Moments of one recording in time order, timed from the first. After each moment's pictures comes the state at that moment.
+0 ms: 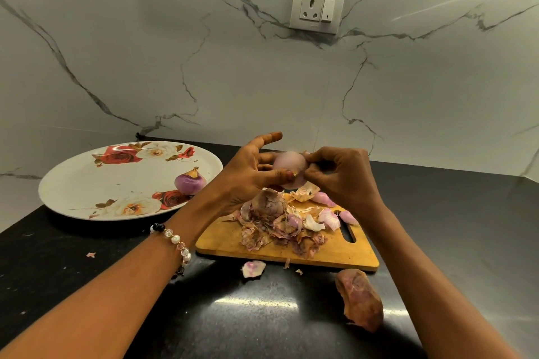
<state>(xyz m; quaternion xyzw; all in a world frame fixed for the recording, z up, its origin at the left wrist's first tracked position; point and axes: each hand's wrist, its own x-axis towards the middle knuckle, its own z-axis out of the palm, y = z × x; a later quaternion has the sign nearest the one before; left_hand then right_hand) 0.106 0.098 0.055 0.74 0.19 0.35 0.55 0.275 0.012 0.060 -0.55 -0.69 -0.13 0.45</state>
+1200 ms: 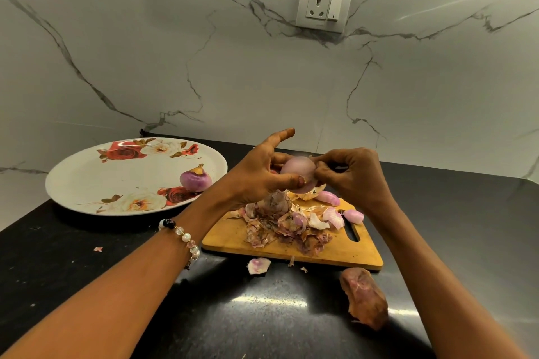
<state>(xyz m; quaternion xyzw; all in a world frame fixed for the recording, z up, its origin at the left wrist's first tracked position) 0.105 0.097 0.059 0.83 0.17 0.32 0.43 0.284 0.009 0.059 -0.55 -0.69 -0.08 0.46</state>
